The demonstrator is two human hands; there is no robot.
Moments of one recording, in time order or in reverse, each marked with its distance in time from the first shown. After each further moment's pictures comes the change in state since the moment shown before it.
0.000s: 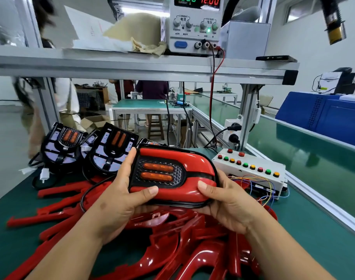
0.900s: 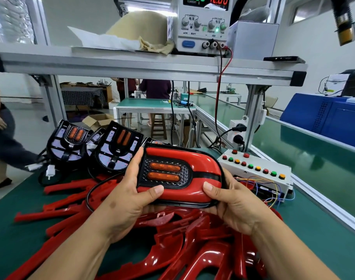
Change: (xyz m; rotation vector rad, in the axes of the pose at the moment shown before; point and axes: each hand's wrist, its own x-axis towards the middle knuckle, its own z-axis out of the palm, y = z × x) left_hand 0.001 -0.003 0.001 -0.041 -0.034 0.006; right_hand -0.001 -0.002 0.002 -0.025 0.032 -0.004
